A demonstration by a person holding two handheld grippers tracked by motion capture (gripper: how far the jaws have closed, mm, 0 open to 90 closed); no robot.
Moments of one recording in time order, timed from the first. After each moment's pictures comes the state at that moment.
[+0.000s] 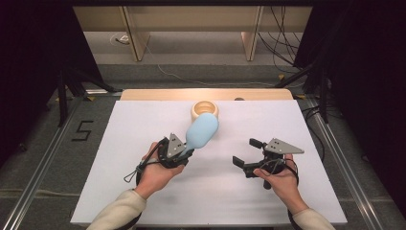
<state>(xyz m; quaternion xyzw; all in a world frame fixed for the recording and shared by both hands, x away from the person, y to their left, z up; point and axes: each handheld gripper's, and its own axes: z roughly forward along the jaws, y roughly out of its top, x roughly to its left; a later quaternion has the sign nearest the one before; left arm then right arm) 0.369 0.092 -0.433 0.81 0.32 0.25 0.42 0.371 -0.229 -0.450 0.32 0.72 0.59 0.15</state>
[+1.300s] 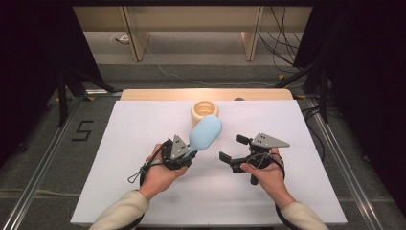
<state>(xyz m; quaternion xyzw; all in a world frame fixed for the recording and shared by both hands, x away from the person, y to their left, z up) 0.369 0.083 -0.440 0.82 0.31 0.24 0.42 0.384 -0.193 -0.444 0.32 0.72 0.61 0.12</state>
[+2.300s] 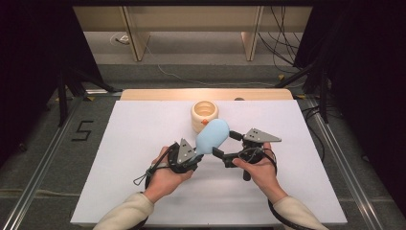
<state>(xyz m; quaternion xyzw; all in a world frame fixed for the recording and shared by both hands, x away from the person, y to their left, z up) 0.361 0.067 -0.443 0.82 0.30 0.23 0.43 0.395 -0.174 -0.440 0.32 0.71 0.61 0.11</state>
